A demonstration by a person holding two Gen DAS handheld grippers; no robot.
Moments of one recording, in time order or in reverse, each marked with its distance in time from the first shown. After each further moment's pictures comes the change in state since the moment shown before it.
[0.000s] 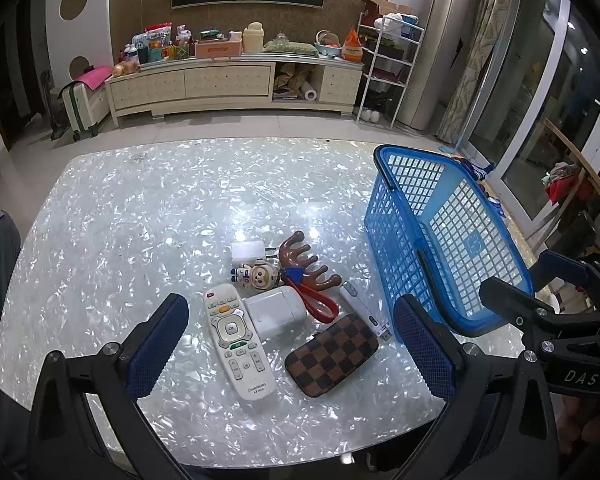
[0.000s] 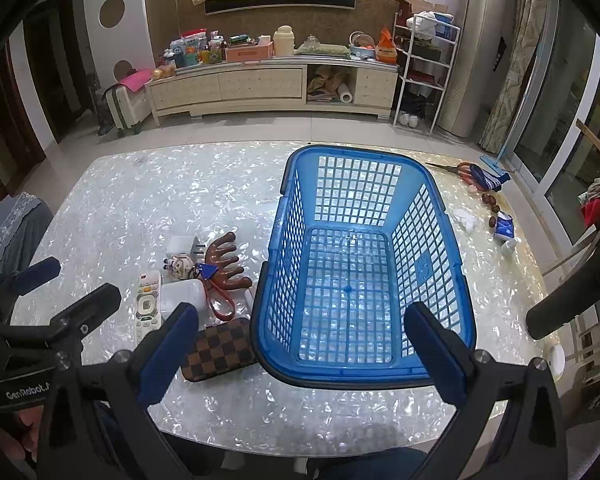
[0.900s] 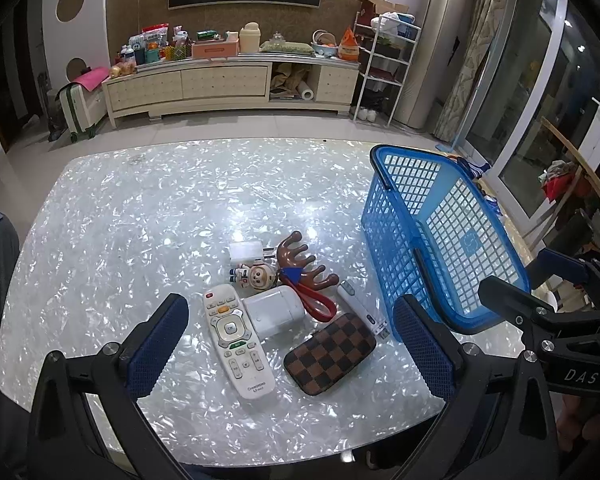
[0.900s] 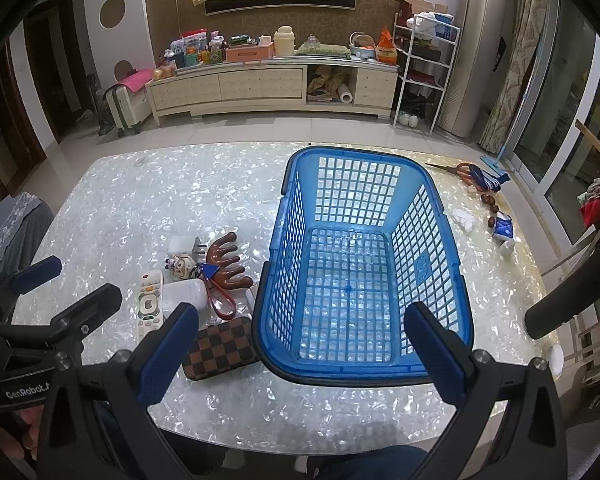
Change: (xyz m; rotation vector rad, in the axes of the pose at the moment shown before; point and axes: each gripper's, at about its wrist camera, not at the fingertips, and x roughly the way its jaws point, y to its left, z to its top) left arm -0.003 0.000 0.002 0.010 0.009 -0.003; right arm -0.002 0.000 -0.002 0.002 -0.001 0.001
